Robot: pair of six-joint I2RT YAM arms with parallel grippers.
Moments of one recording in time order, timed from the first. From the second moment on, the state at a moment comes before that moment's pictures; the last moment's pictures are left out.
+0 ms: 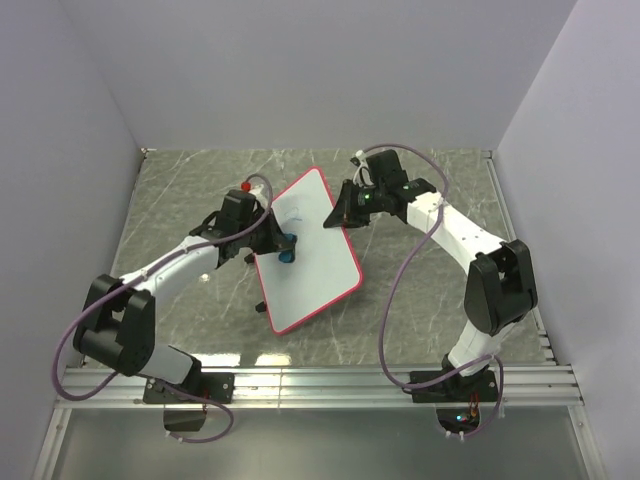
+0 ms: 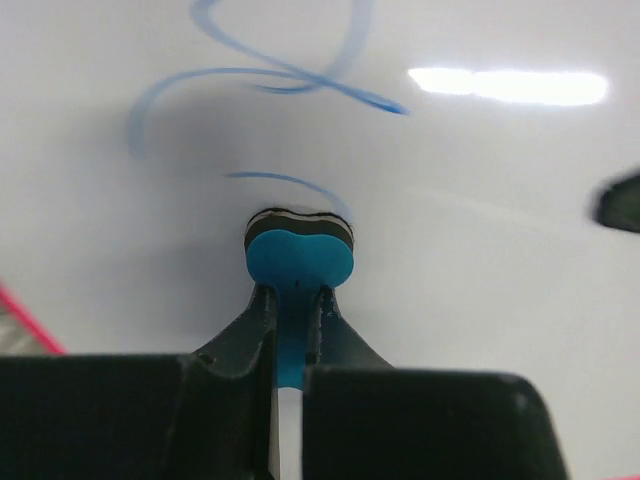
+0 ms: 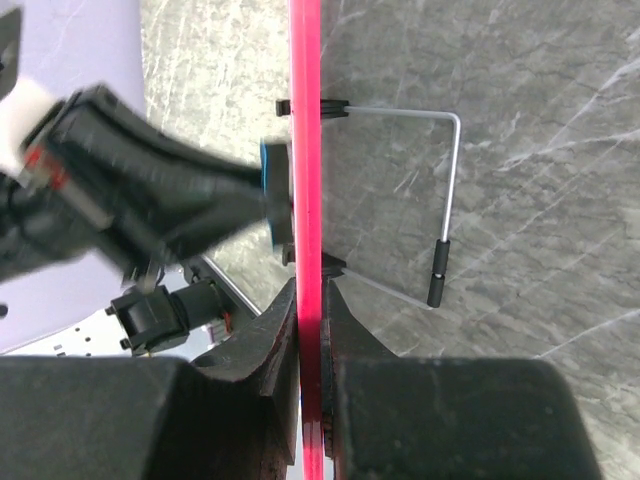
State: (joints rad) left arm -0.41 1.45 0.92 -0.19 0.30 -0.58; right arm 0.46 1.71 1.40 -0.51 -0.56 0.59
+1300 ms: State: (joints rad) left arm -0.23 1.75 1.23 -0.40 0.39 -0.44; right arm 0.46 1.71 1.42 -0.55 -0.56 0.58
